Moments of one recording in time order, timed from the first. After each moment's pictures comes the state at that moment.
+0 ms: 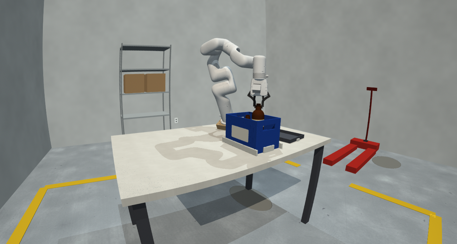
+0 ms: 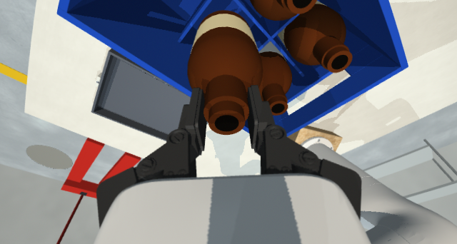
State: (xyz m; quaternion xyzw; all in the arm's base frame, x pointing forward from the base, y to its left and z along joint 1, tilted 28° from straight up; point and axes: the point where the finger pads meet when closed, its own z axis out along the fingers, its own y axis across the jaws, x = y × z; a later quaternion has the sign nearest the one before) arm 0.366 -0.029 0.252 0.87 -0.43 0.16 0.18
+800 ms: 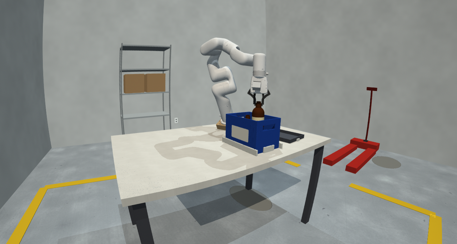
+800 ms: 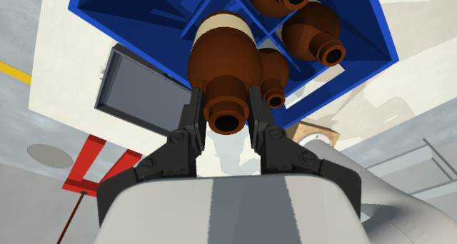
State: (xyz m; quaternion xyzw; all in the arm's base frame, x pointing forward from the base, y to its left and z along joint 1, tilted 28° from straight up) arm 0.365 -0.023 0.264 0.87 -0.43 0.16 0.18
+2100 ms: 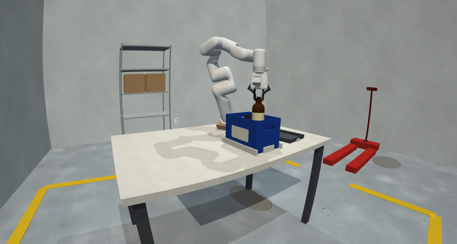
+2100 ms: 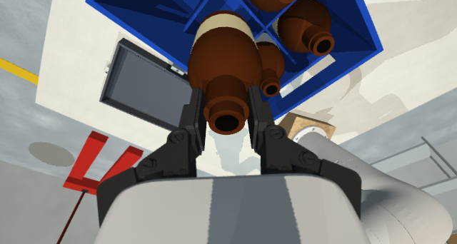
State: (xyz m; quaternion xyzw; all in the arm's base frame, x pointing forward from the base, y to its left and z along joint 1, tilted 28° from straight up) arm 0.361 -0.011 0.287 0.87 -0.43 0.16 0.18
